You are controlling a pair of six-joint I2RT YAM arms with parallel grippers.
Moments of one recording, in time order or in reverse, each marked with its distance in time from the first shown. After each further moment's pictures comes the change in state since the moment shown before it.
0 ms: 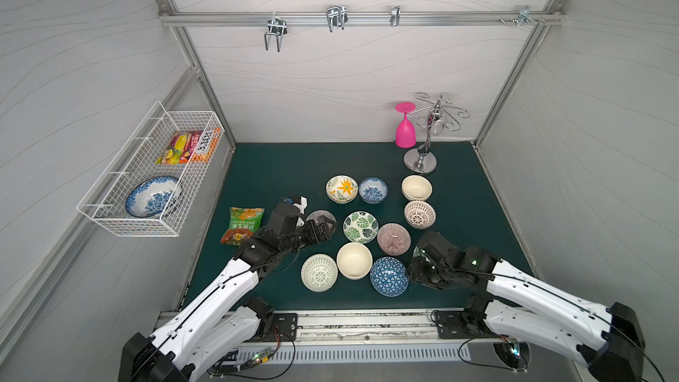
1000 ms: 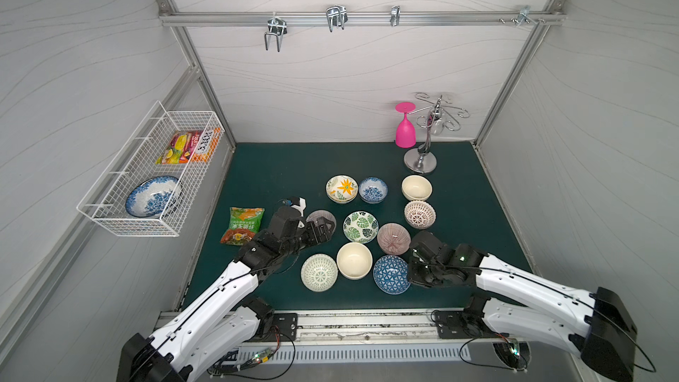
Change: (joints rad) left arm -0.021 -0.005 -0.021 0.018 -0.076 -0.003; right arm 0.014 0.079 0.001 0.022 -0.016 -0.013
